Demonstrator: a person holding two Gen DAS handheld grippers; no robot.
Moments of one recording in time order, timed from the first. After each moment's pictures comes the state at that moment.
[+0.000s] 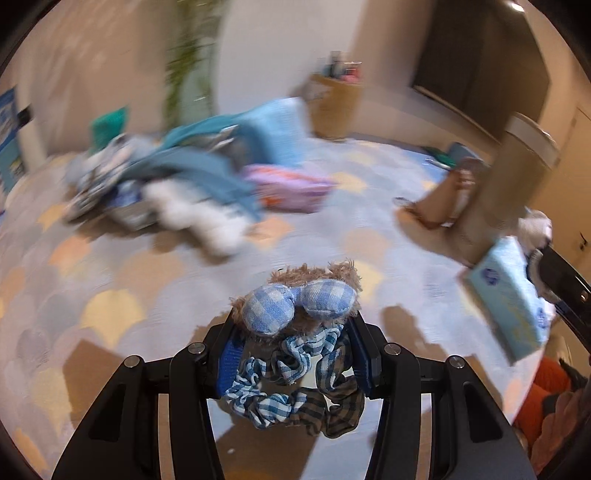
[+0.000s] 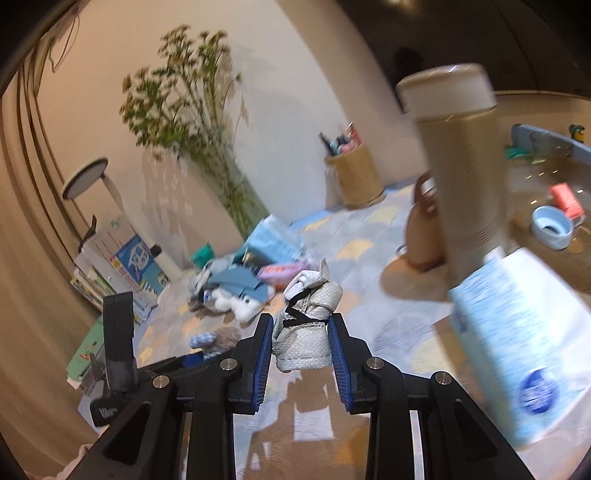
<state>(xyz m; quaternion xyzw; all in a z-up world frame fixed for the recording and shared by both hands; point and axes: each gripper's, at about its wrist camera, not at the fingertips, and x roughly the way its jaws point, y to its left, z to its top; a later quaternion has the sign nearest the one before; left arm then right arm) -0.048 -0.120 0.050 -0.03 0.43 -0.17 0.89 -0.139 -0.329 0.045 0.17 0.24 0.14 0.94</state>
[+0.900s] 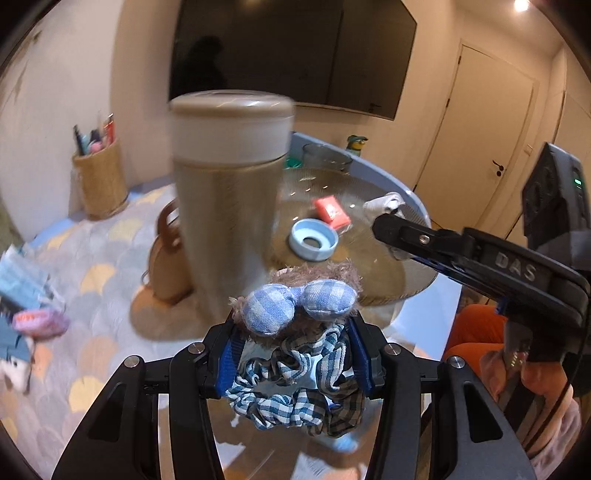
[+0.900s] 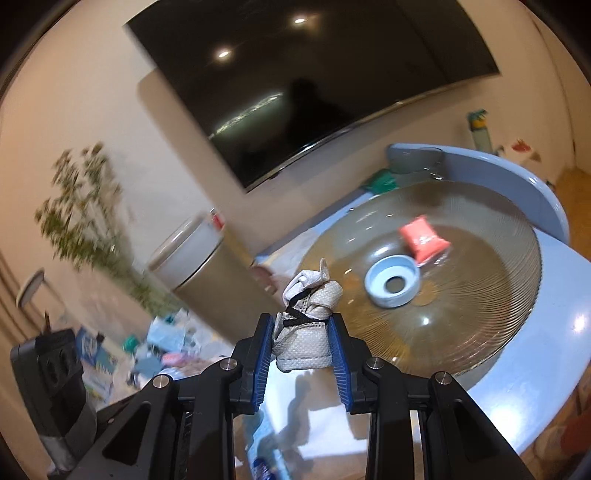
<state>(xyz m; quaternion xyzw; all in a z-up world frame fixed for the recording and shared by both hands) -0.071 -0.343 0.114 0.05 0.37 -0.38 0.85 -0.147 -0.520 0.071 0.27 0.21 0.01 0.94</state>
